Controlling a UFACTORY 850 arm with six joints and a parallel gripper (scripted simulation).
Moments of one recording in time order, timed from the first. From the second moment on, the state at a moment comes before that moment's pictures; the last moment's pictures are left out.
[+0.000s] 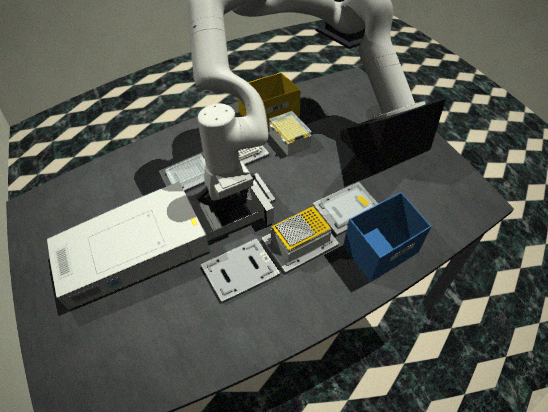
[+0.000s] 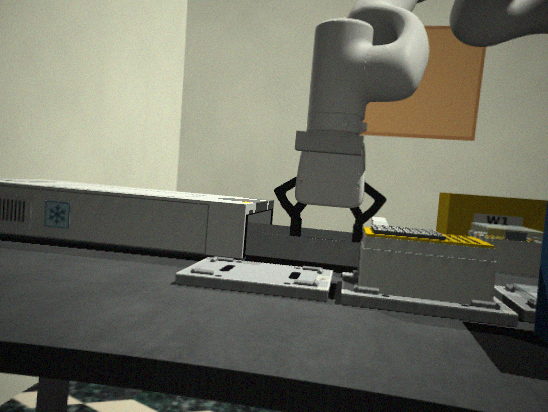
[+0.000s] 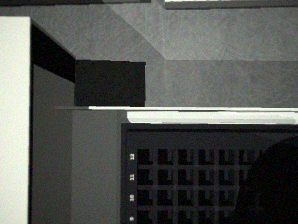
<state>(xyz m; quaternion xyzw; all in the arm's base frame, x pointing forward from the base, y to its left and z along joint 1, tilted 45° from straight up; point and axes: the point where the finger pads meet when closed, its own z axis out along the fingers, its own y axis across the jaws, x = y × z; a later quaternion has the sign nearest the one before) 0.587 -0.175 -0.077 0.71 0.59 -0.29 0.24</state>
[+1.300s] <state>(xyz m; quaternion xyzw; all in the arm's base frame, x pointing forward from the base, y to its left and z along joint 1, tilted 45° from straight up) 0.587 -0.176 -0.078 0.71 0.59 -0.29 0.24</state>
